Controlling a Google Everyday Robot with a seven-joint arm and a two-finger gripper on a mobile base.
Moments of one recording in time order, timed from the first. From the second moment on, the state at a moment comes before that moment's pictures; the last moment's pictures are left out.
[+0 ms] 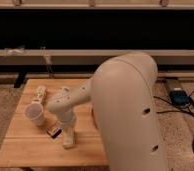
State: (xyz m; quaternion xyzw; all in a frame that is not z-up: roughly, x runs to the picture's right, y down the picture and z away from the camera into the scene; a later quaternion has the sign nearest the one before) arm -0.144 0.233 0.789 -0.33 0.19 0.45 0.80
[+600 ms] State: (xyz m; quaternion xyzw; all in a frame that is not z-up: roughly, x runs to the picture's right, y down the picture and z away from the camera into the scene) arm -0.140 0.231 0.788 -0.34 0.19 0.46 0.80
